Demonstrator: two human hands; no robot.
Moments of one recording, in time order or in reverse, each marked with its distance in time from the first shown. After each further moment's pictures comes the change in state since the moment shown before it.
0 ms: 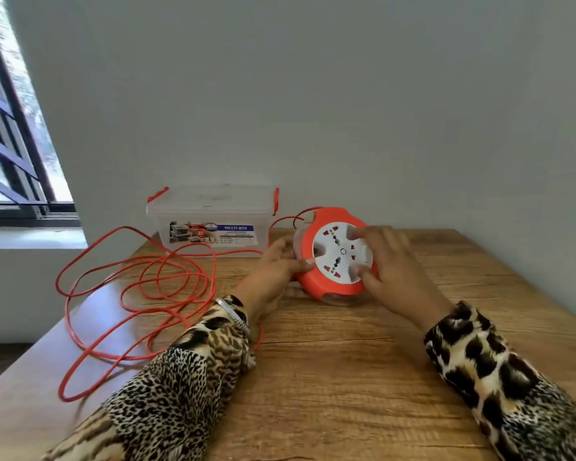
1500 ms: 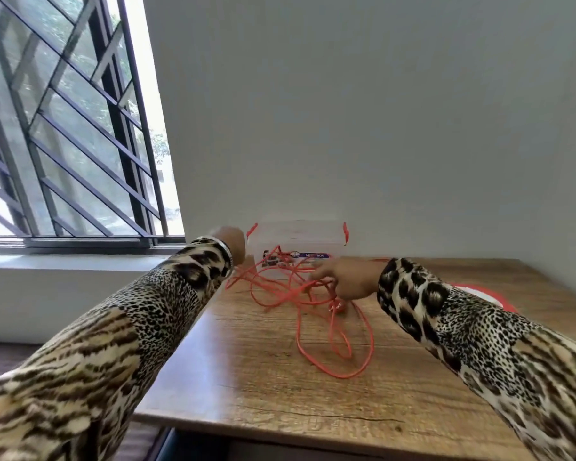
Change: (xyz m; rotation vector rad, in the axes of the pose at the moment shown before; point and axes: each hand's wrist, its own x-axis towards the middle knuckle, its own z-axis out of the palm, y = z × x) left_hand -0.094 0.166 -0.138 2.023 0.400 -0.171; right_hand 0.074 -0.158 0.020 -0.022 -0.754 -0.302
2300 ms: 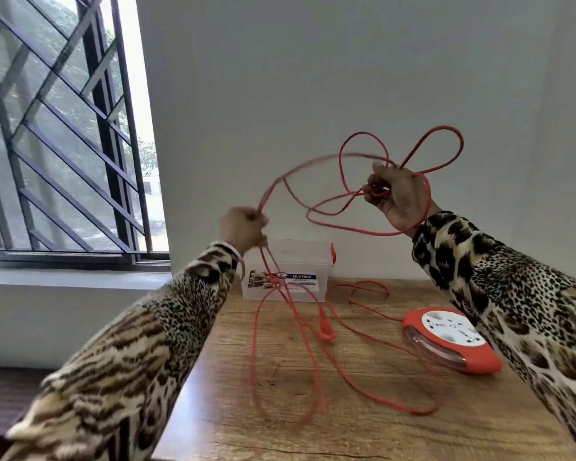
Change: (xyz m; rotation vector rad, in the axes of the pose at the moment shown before) left_hand 0.064 0.029 -0.009 -1.405 0.362 -0.084; right_hand -0.030 0.047 -0.130 1.531 0.997 -0.037
